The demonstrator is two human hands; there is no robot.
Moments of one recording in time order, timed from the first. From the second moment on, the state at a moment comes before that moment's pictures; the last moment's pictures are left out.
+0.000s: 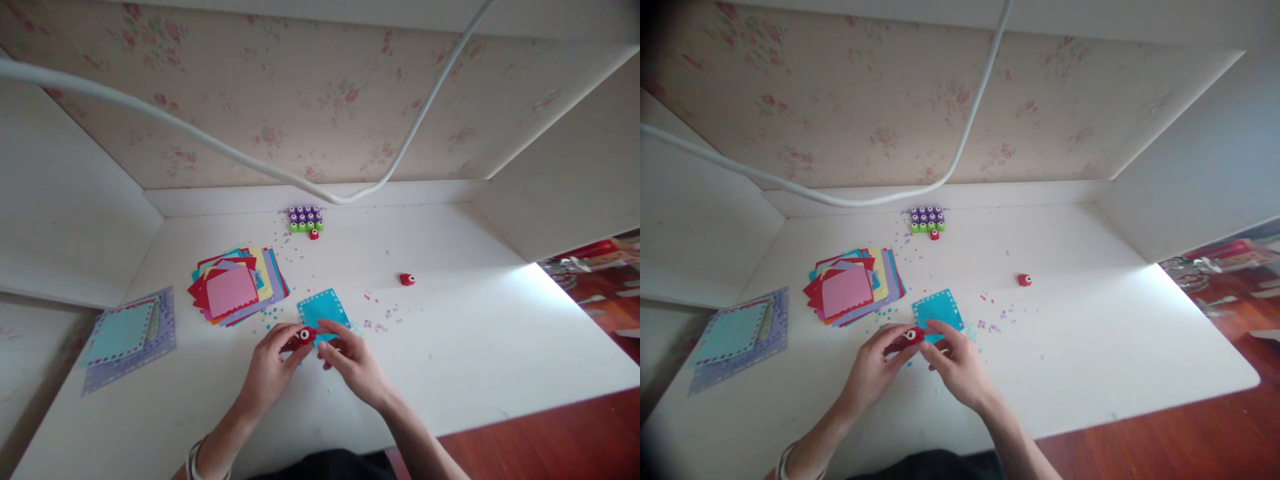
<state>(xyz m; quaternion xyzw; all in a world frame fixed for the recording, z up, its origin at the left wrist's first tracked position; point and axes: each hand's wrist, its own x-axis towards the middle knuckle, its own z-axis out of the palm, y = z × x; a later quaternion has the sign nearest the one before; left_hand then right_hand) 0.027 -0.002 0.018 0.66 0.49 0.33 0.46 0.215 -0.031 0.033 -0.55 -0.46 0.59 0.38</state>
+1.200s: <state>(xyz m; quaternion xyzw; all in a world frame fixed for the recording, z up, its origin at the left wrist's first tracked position) 0.029 0.008 -0.011 0.89 0.39 0.22 0.07 0.450 0.005 0.010 -0.82 -0.54 0.08 0.17</state>
